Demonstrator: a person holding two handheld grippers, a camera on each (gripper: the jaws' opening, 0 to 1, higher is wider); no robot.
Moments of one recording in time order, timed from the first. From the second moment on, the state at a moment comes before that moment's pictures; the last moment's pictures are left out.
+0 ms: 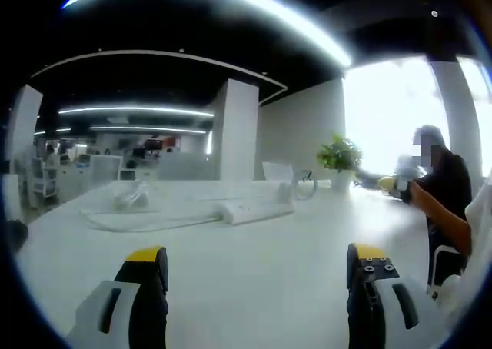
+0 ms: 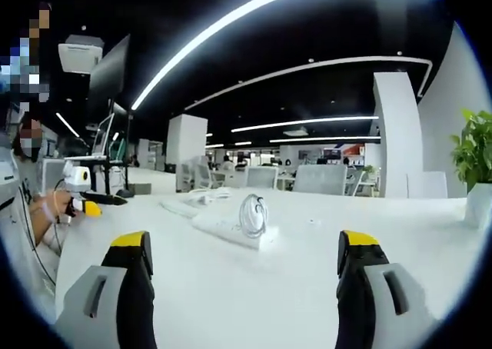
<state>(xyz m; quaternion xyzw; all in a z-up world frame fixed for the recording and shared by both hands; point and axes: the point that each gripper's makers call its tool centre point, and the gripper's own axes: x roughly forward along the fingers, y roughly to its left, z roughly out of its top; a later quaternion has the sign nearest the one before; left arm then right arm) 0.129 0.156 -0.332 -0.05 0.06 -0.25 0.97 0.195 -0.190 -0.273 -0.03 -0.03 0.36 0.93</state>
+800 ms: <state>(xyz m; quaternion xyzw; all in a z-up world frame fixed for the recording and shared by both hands) 0.130 0.160 -0.333 -0.06 0.06 -0.24 0.97 0.181 -0.189 -0.297 -0.04 -0.02 0.35 0.94</state>
